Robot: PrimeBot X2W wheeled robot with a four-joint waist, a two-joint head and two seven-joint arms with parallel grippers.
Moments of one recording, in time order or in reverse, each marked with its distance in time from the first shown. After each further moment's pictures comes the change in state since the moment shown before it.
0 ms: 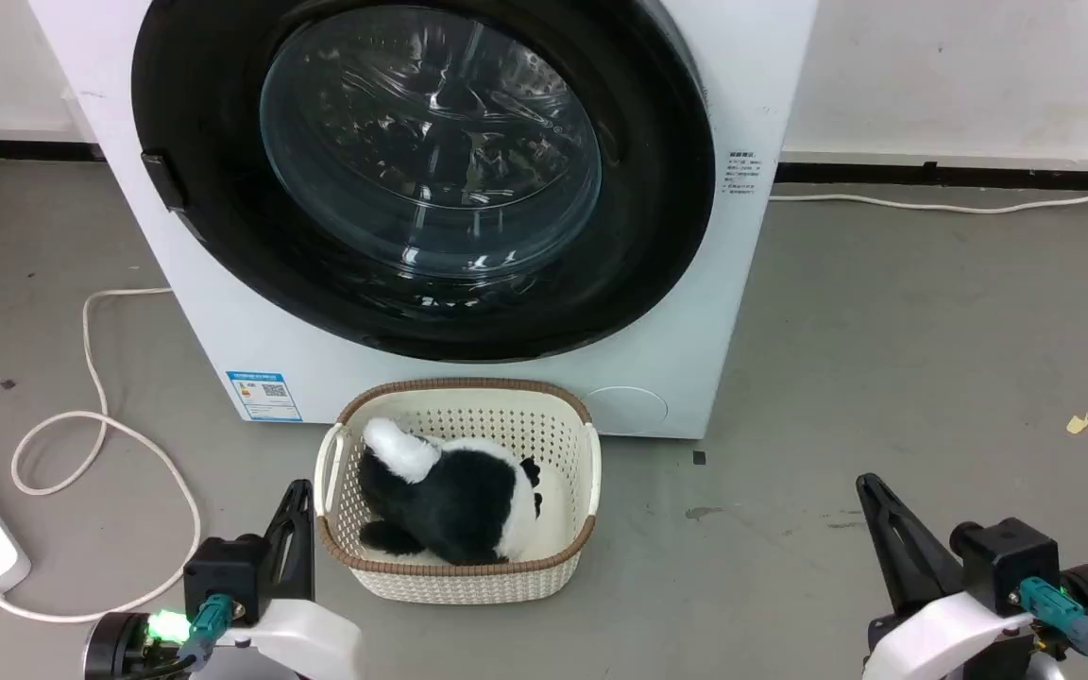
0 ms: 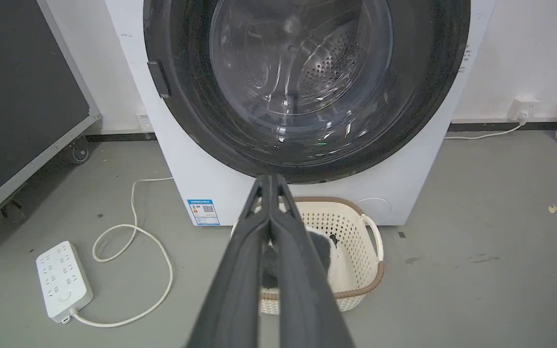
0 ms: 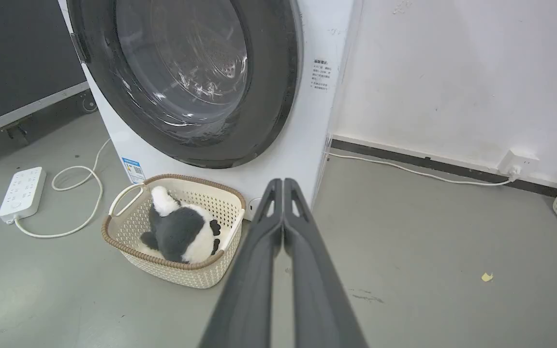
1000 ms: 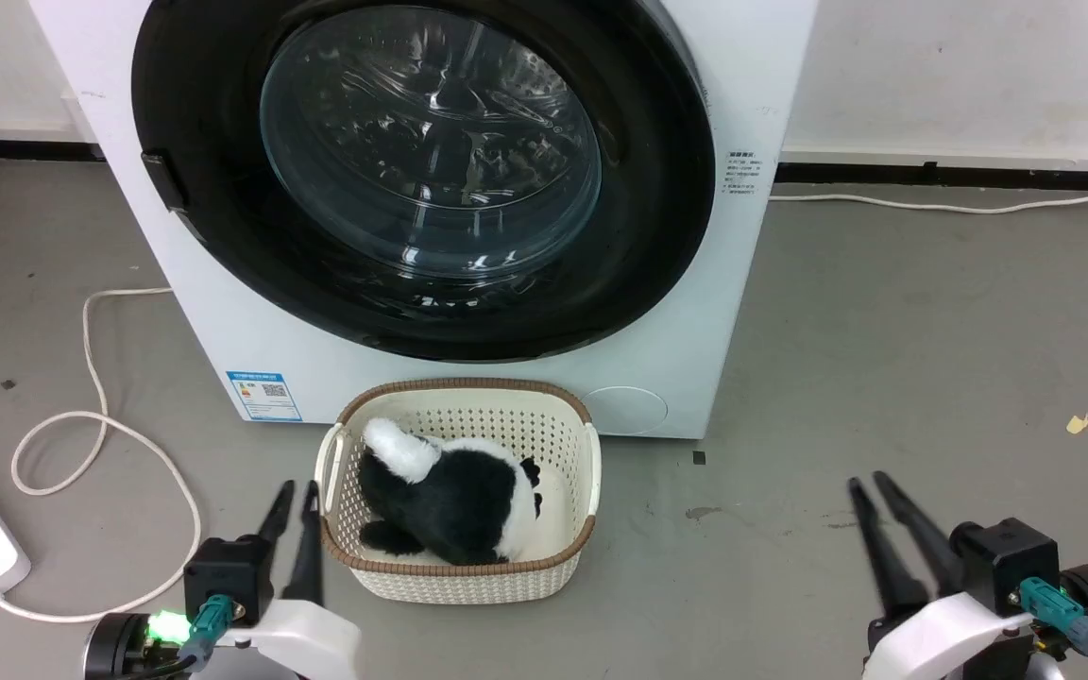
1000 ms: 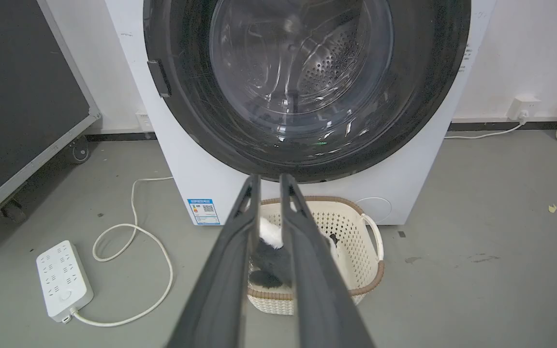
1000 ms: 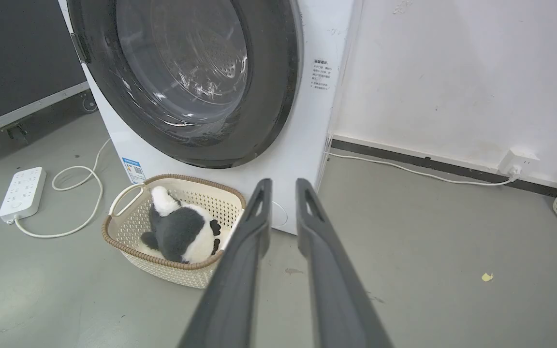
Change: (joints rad) left arm 0.001 0.000 0.000 0.000 0.000 0.000 0.000; right arm 0.000 0.000 0.000 0.000 0.000 0.000 0.000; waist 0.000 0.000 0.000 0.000
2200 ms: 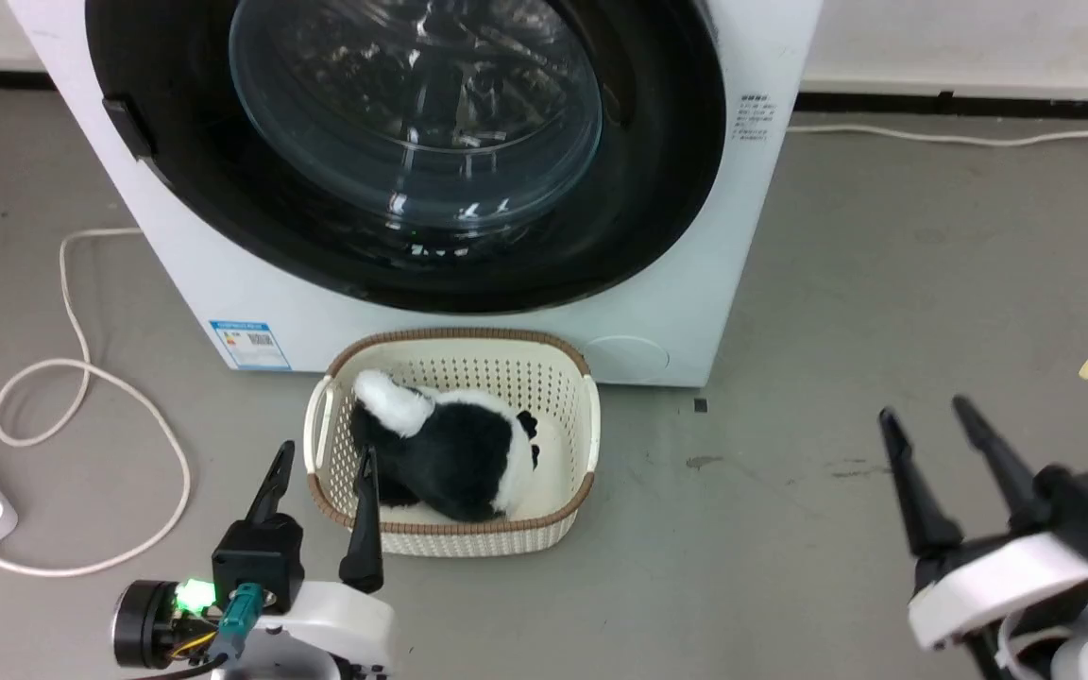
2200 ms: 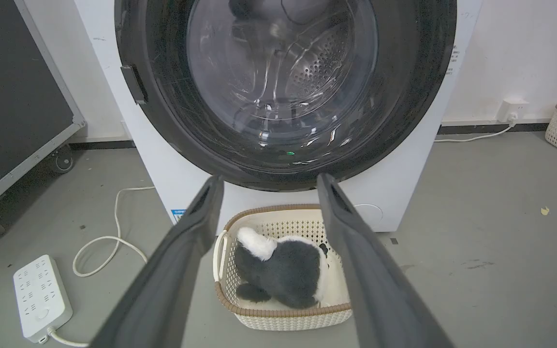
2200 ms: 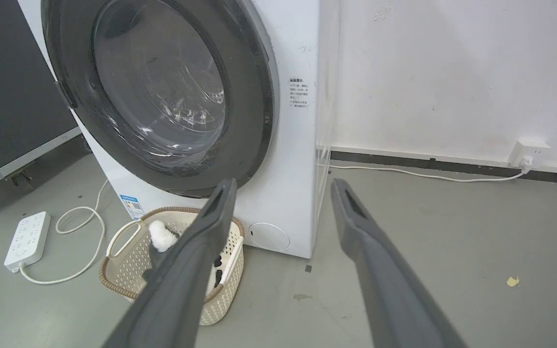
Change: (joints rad) left arm -0.038 0.000 -0.070 -0.005 0.000 0.055 -0.064; right arm -0.086 -0.086 0.001 0.026 0.193 0.000 -0.065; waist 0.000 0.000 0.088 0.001
